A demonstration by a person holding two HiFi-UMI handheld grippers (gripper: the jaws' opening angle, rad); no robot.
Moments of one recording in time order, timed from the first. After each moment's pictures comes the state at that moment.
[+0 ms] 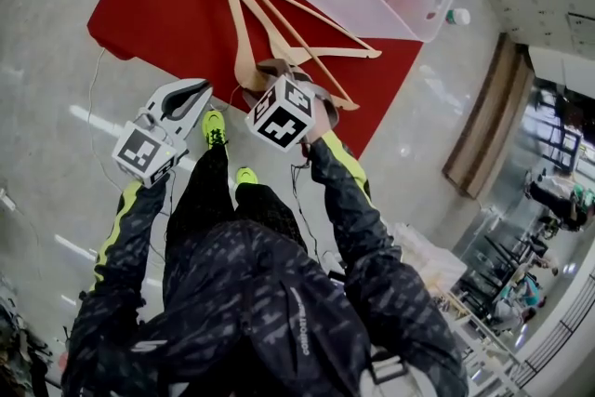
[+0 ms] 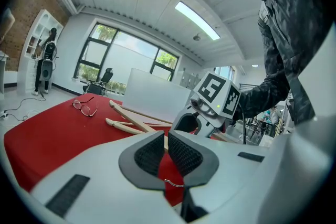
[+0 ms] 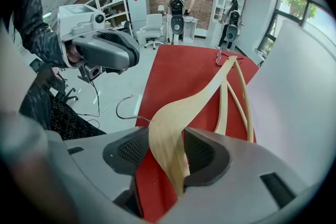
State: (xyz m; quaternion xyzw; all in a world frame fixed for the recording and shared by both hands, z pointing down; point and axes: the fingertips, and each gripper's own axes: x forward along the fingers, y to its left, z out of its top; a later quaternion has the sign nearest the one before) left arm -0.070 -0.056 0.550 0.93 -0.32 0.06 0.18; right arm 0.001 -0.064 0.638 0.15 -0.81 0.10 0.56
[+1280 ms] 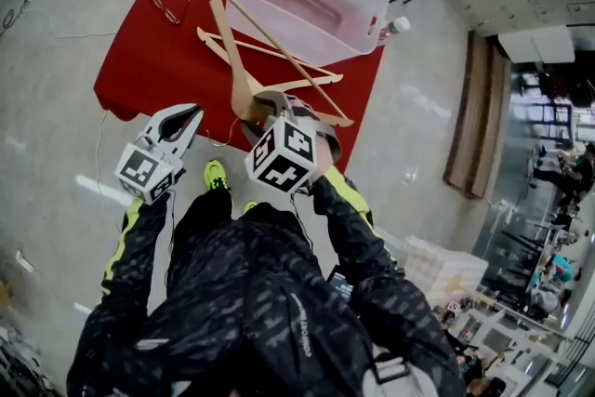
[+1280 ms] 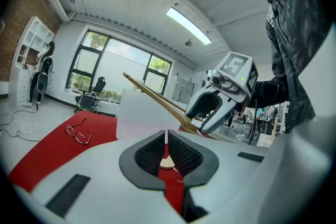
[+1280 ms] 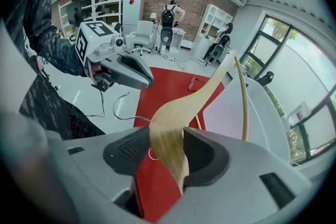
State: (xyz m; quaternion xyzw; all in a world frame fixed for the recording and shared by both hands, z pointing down) left arm -0.070 -0.076 0.472 0.94 -0.29 0.05 0.14; right arm 0.013 -0.066 0.487 0.25 -0.80 0.03 0.54
